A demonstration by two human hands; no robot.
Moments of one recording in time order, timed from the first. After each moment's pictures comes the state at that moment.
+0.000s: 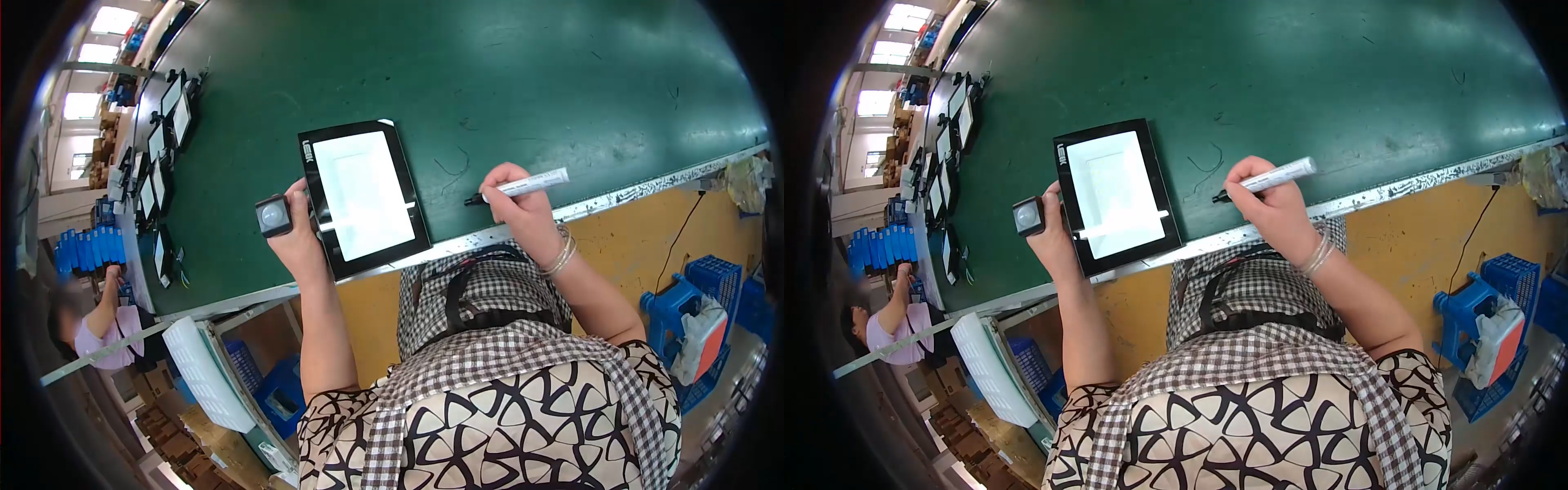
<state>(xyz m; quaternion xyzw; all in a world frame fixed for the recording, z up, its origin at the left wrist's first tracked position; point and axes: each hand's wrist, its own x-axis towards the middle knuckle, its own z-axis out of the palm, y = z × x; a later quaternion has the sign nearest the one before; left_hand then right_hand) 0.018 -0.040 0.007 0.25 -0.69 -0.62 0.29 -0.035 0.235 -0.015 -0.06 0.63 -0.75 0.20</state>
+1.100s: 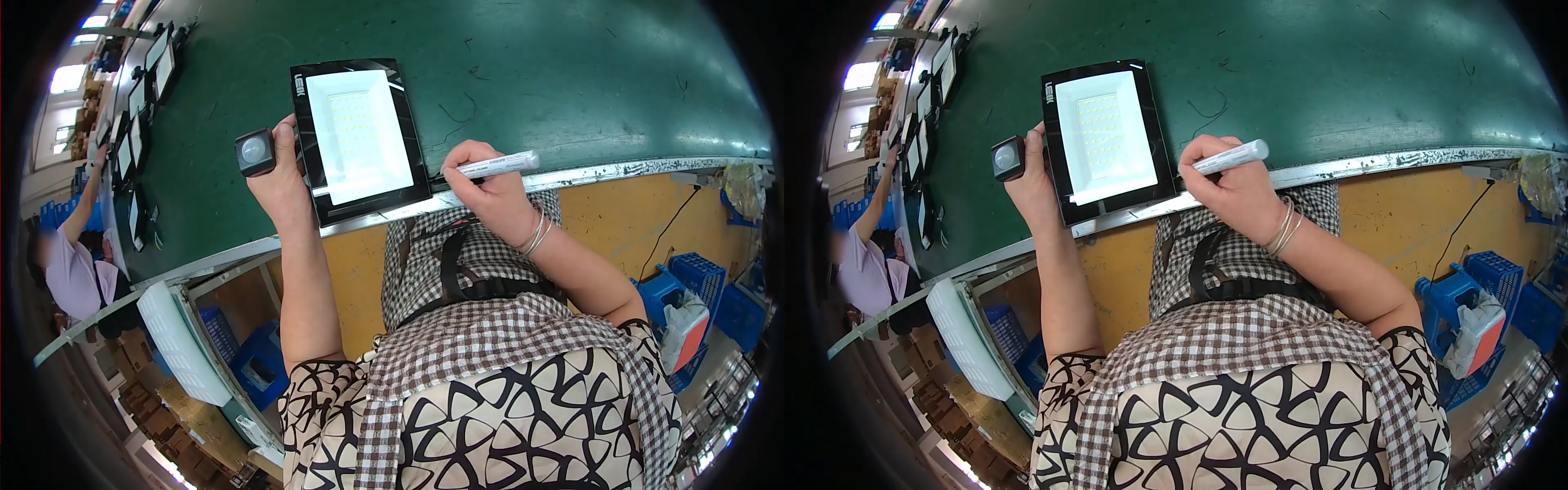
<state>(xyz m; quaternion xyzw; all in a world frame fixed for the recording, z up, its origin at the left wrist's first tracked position) 0.017 -0.036 0.010 0.26 -0.67 -0.64 0.28 -0.010 0.199 -0.025 -0.22 0.74 -0.63 0.11</state>
